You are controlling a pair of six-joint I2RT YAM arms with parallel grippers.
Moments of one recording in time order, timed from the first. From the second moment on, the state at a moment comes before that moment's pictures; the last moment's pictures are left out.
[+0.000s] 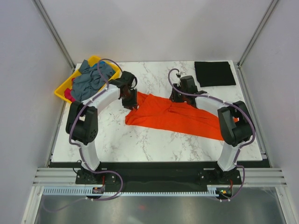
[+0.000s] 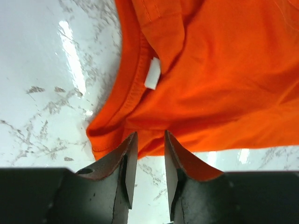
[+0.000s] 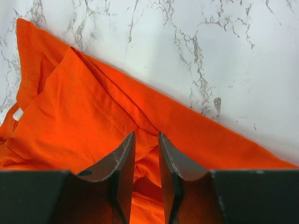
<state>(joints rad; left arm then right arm) -0.39 1.89 1.46 -0.74 0.07 -0.39 0.39 1.84 1.17 -0.02 -0.10 0.34</state>
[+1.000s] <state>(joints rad) -0.39 1.74 1.31 -0.79 -0.02 -0.40 0.39 1.49 1.00 -0.31 -0.12 0.48</state>
